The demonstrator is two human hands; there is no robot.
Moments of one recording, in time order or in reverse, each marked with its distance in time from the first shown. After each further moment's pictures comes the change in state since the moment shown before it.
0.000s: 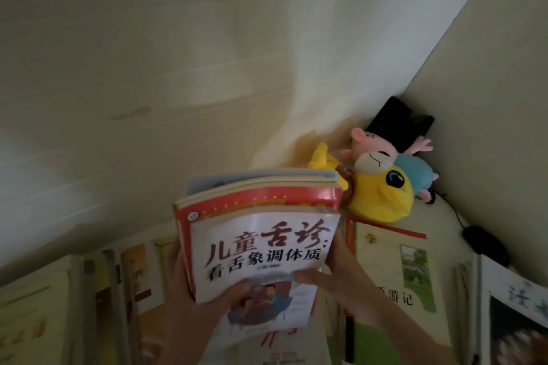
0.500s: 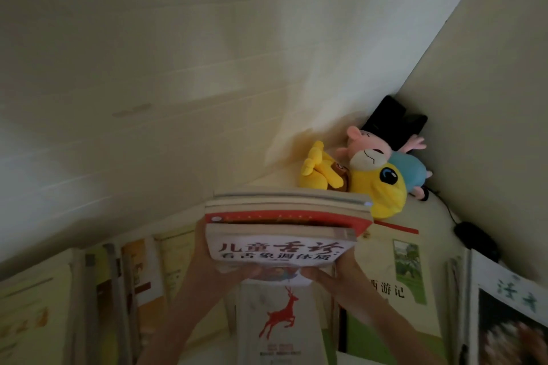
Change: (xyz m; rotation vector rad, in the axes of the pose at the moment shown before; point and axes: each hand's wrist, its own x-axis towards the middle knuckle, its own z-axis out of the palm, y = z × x) left_hand 0.021 0.007 0.015 -0.224 -0.295 -0.149; right_hand -0.011 0.028 -0.010 -0.206 0.161 0.133
